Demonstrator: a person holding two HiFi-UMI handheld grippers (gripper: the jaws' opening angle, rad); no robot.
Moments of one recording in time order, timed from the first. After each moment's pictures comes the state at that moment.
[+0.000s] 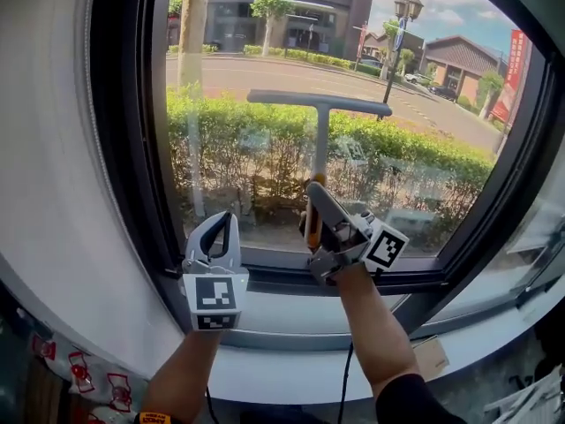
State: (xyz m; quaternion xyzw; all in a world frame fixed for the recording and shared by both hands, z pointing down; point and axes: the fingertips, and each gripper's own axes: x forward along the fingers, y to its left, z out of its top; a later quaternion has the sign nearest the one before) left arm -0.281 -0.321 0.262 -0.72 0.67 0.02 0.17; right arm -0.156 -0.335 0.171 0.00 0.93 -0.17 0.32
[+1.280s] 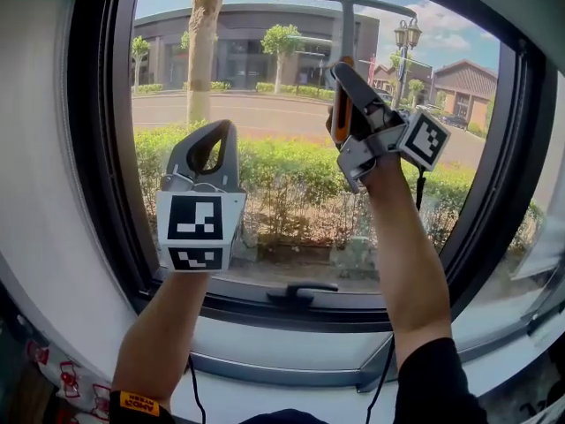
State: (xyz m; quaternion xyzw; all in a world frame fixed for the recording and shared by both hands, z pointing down) left arm -0.179 -0.323 0.020 -0.66 0.66 0.10 0.34; right arm -0.041 -0.370 -0.082 0.03 0.94 -0.04 0.34
